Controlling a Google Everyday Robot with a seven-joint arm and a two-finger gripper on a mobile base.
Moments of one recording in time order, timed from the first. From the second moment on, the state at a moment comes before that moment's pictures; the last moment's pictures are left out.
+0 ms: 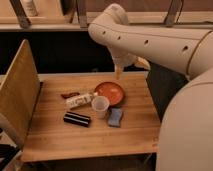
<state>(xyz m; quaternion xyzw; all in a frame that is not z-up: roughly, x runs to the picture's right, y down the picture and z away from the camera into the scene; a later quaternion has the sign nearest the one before) 0.127 -0.070 0.637 -0.04 0.34 0.61 0.72</state>
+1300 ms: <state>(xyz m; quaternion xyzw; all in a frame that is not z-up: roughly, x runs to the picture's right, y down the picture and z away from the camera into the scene) 0.125 -0.069 0.641 -0.05 0.34 0.62 0.71</state>
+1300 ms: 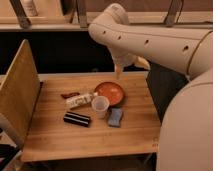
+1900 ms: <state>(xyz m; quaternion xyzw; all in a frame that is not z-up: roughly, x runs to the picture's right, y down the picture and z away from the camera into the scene) 0.149 -0.048 0.691 -0.13 0.34 0.69 0.63</state>
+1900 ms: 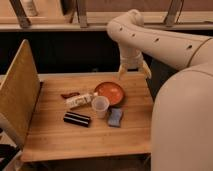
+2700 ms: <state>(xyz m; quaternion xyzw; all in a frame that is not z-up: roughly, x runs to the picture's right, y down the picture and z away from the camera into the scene) 0.156 -0.029 0.706 -0.17 0.32 0.69 0.63</state>
